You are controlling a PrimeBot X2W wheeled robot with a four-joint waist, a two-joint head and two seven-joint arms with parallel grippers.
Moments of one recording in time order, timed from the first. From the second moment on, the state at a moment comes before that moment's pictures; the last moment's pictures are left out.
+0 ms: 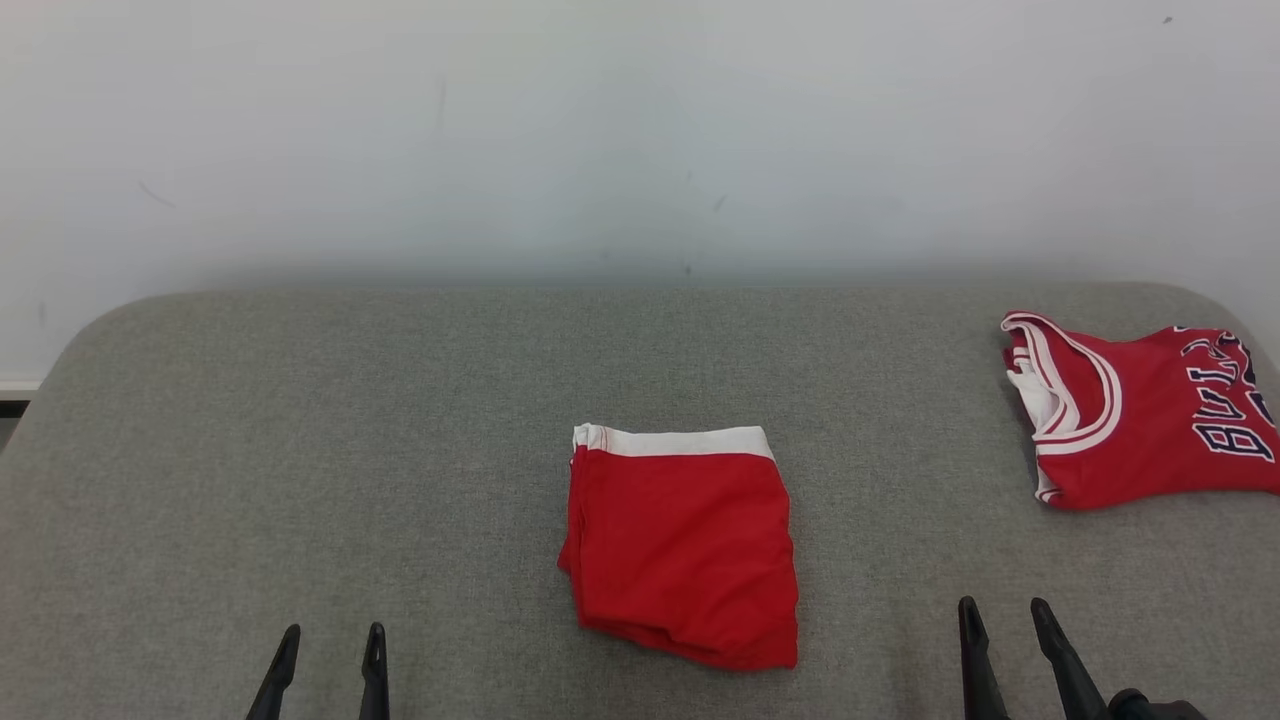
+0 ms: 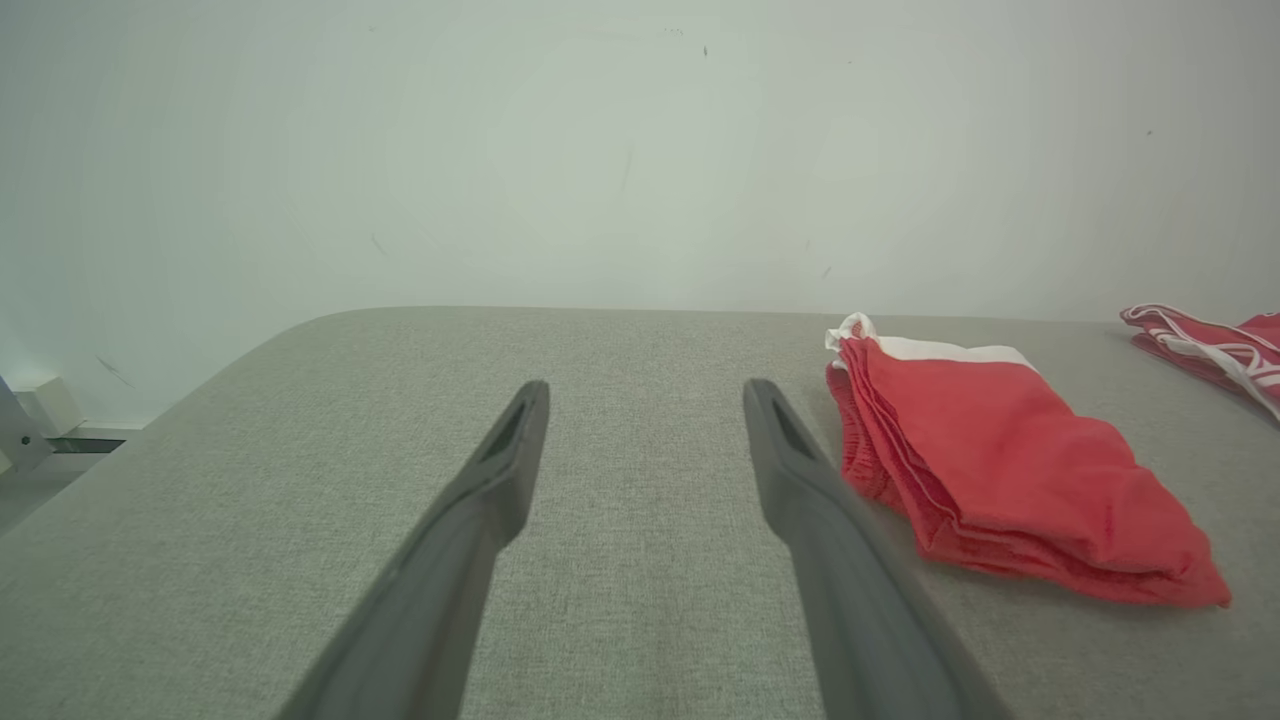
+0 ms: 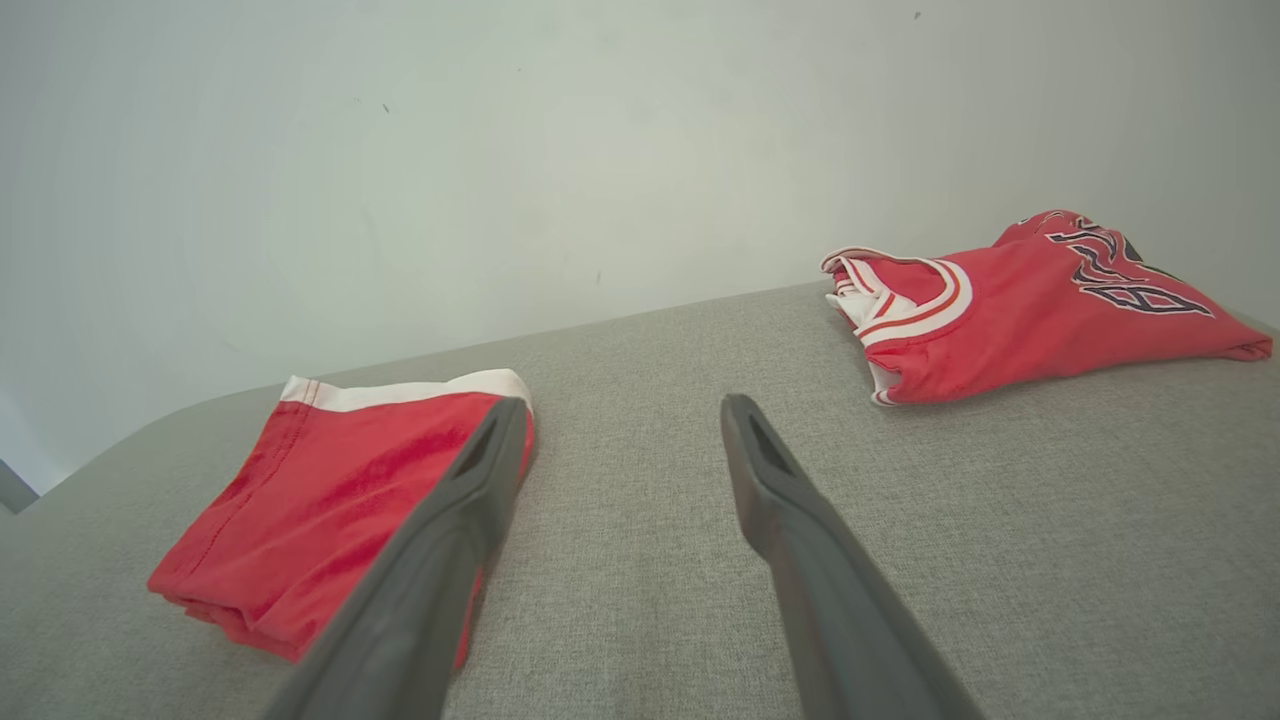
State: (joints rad) left arm 0.12 0.06 0.01 0.10 -0.11 -0.13 -0.26; right arm 0.14 -0.06 0.00 0.14 0.25 0.13 -0.26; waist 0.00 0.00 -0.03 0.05
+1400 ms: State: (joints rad) left arm 0.07 0.06 -0.04 0.11 -0.12 -0.13 -0.26; right arm -0.38 -0.09 0.18 0.77 0.31 0.13 -0.25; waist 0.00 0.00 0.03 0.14
